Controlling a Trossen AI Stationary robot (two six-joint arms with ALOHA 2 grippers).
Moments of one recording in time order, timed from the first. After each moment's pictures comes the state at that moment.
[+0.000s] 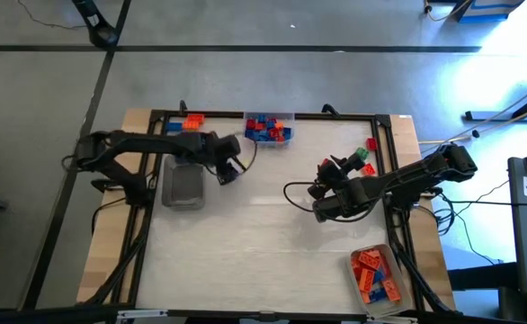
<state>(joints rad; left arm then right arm) 0.26 1.51 1.01 -0.70 -0.30 -0.11 0.30 1.49 1.10 -1.15 1.07 1.02</state>
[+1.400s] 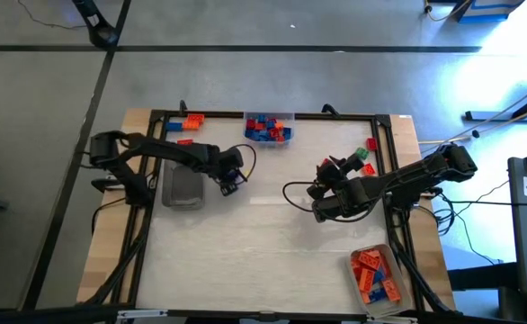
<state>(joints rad) 0.23 1.61 0.87 -0.52 -0.22 -0.24 0.30 1.49 1.10 -1.12 1.06 1.01</state>
